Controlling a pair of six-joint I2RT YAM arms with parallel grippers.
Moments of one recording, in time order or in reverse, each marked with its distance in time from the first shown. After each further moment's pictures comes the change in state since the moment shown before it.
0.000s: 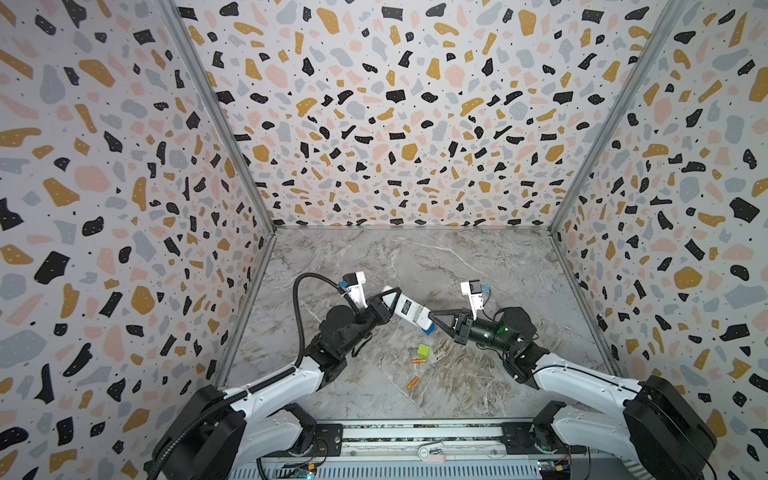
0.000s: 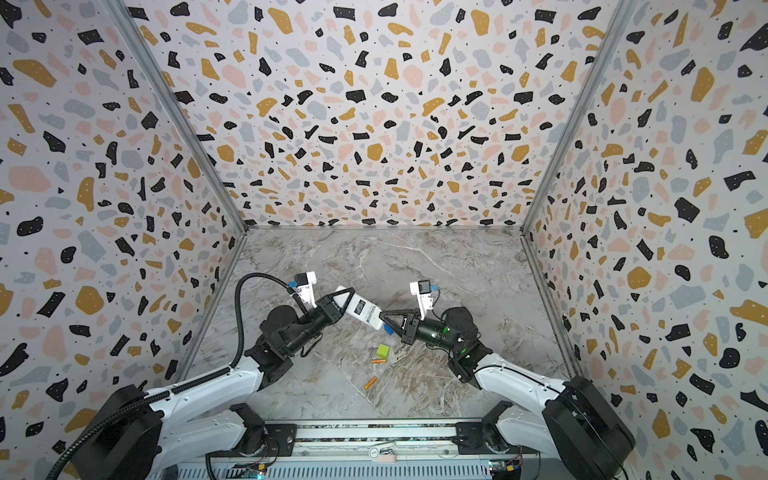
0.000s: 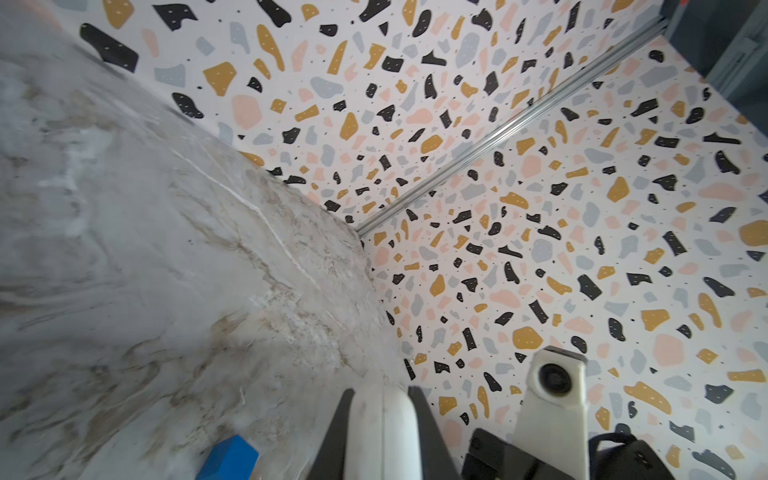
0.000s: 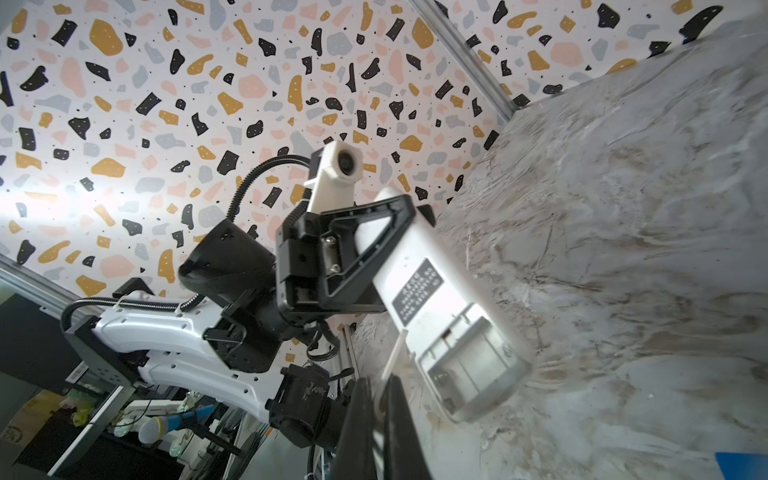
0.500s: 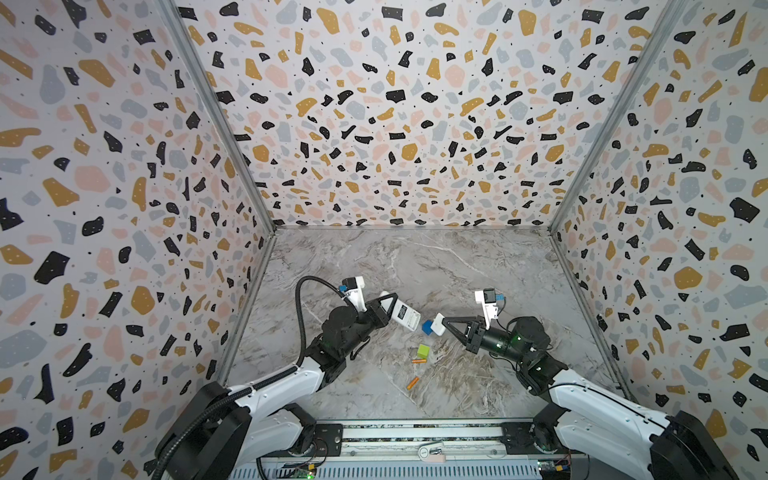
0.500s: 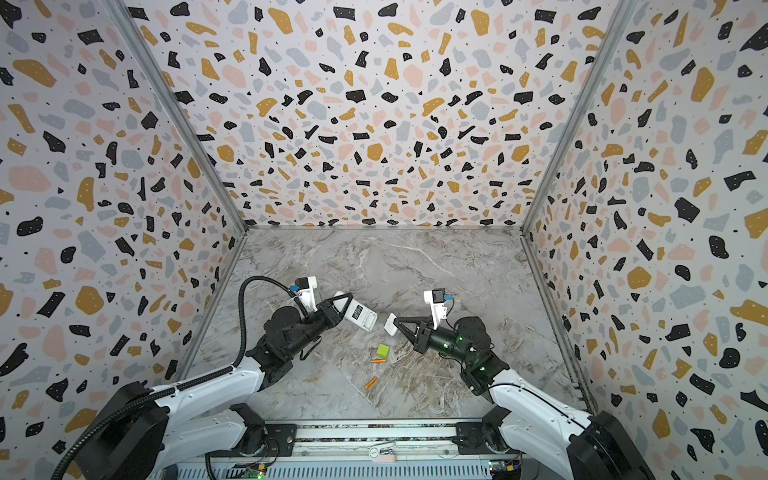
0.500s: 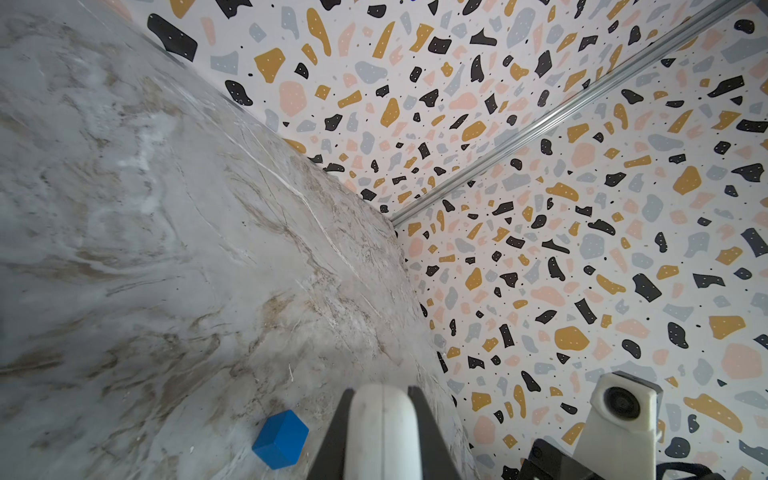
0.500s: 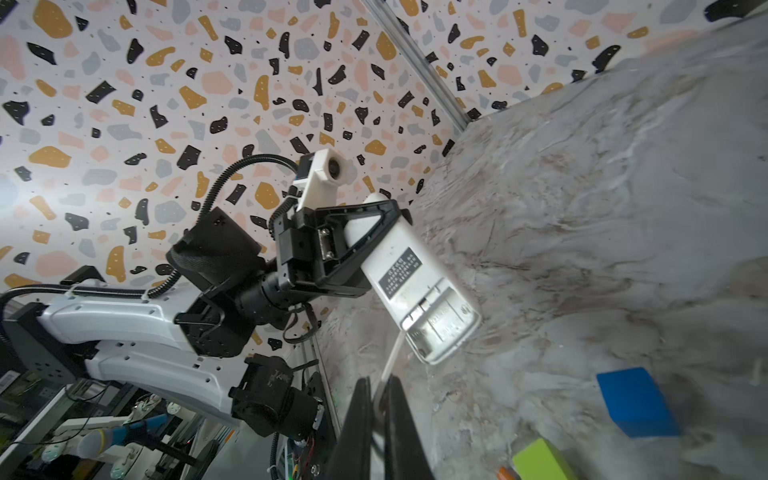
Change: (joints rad) left arm 0.023 0.018 -0.026 -0.030 -0.014 0.022; right arm -0.060 -0.235 -0.109 -0.249 0.056 -0.101
